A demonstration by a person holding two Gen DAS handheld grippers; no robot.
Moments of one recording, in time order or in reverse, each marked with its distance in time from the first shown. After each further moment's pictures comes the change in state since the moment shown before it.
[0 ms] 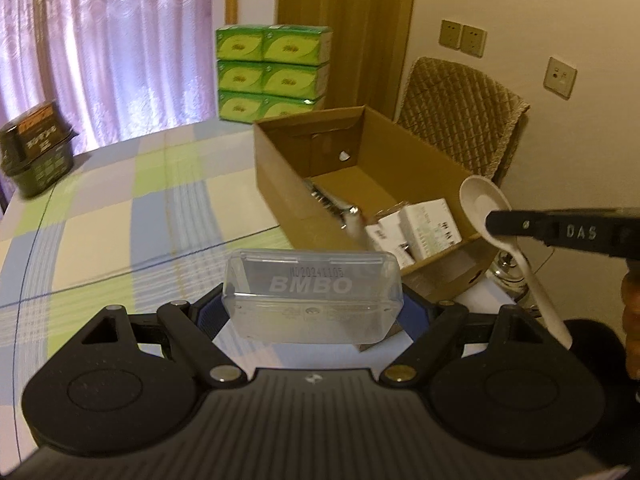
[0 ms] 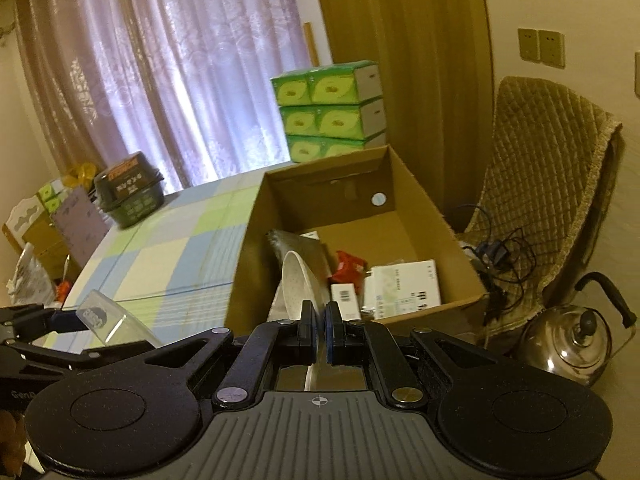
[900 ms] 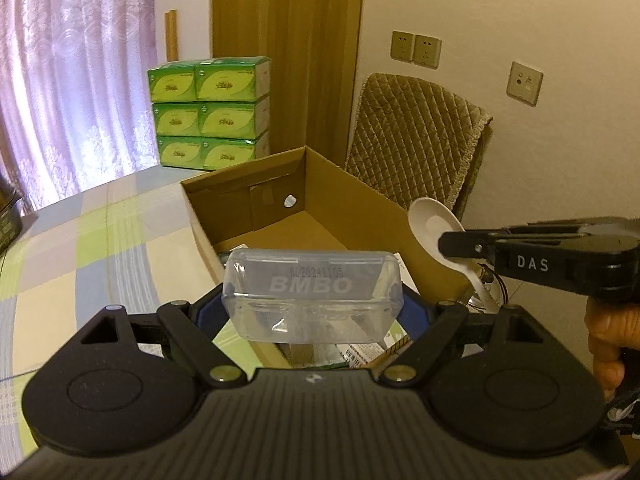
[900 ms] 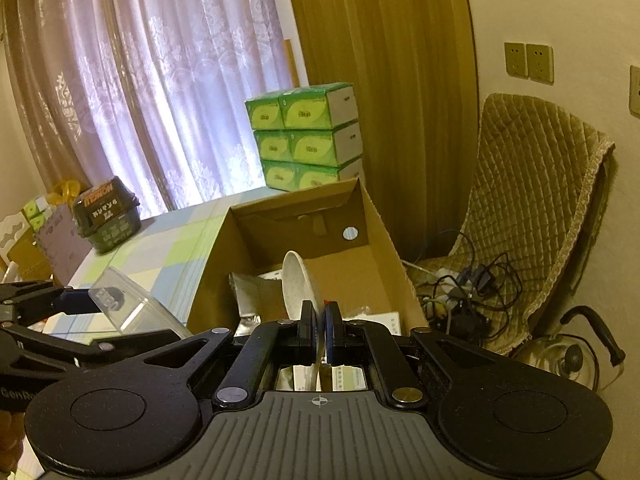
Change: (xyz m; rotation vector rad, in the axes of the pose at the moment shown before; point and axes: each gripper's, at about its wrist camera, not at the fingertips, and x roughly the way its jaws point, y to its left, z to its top) left arm 0.046 -0.046 0.059 0.103 -0.042 -0.091; right arm 0.021 -0.038 0.040 0.000 -0.044 -0.024
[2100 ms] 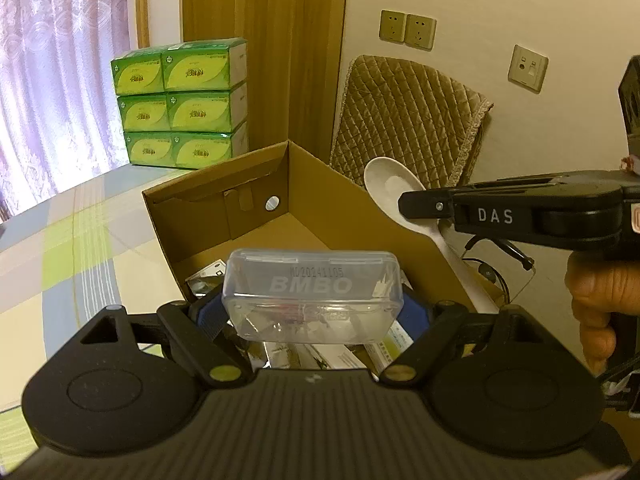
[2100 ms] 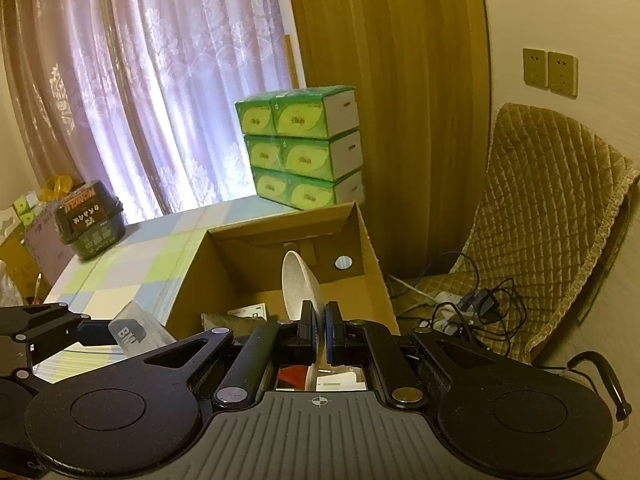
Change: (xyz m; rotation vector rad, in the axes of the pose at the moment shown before) left arm 0.065 0.005 0.026 0.021 0.047 -0.047; right arm 0.060 -0.015 0.046 -0.039 0.017 -0.001
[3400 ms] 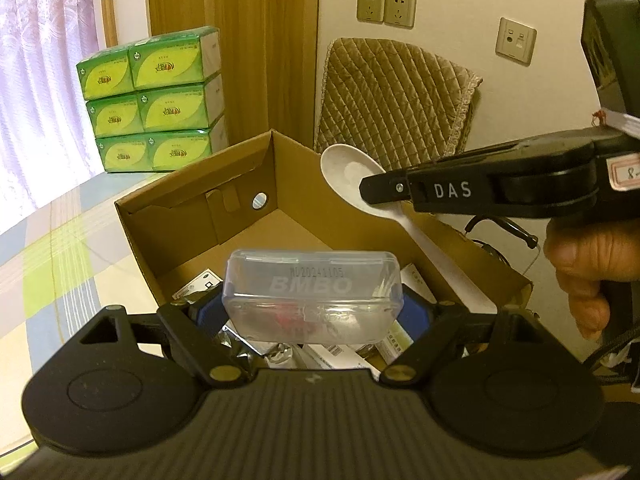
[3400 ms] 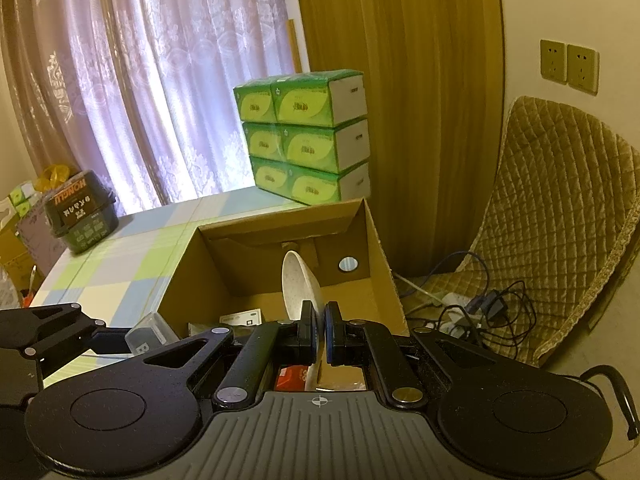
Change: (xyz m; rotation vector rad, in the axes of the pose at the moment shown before) left arm 0.039 0.006 0.006 0.076 0.031 -0.039; right arm 0.041 -0.004 0.010 -0.015 0.033 0.004
